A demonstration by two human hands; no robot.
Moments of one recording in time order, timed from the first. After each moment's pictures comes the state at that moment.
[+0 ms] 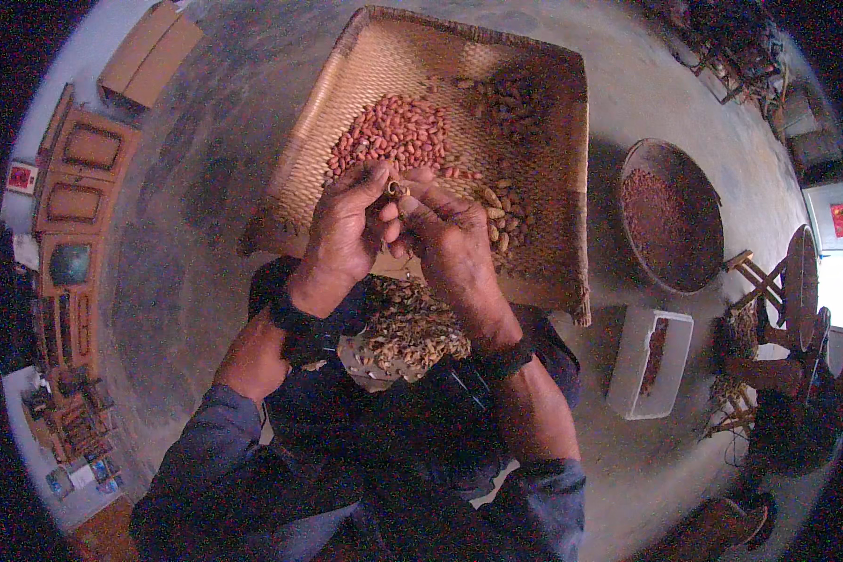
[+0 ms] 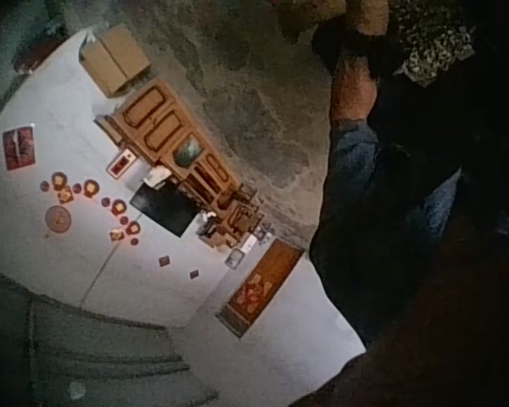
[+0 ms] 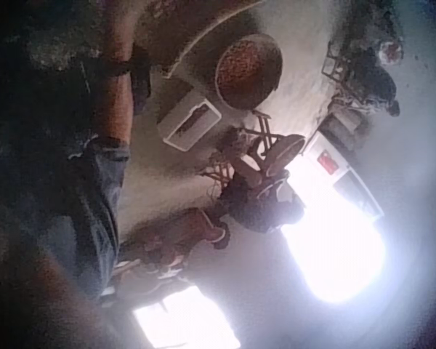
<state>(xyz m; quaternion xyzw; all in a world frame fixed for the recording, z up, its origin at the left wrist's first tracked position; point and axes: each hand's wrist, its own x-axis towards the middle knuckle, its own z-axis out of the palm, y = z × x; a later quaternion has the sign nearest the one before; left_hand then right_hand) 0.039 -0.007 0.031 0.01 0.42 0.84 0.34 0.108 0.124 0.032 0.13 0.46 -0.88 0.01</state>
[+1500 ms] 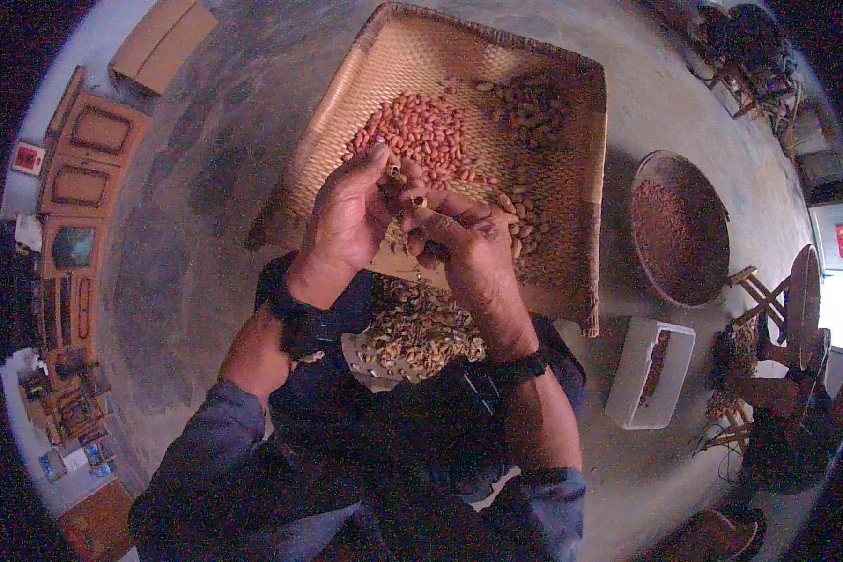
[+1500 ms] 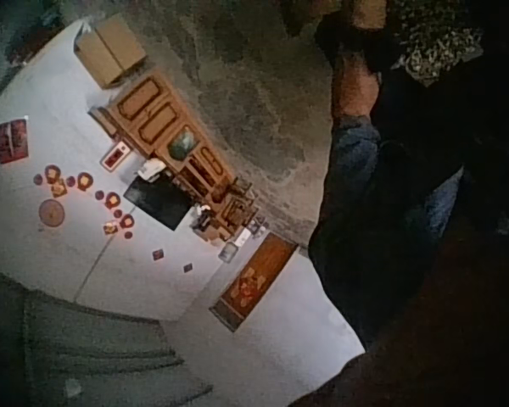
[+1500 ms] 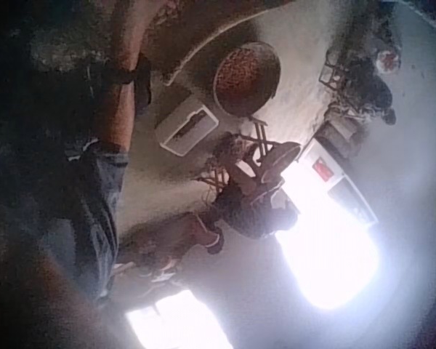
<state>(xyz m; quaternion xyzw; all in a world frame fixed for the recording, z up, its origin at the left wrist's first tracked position) 0.021 -0.015 0.017 0.01 0.38 0.88 0.30 0.111 0.129 0.044 0.14 0.51 -0.85 0.05</state>
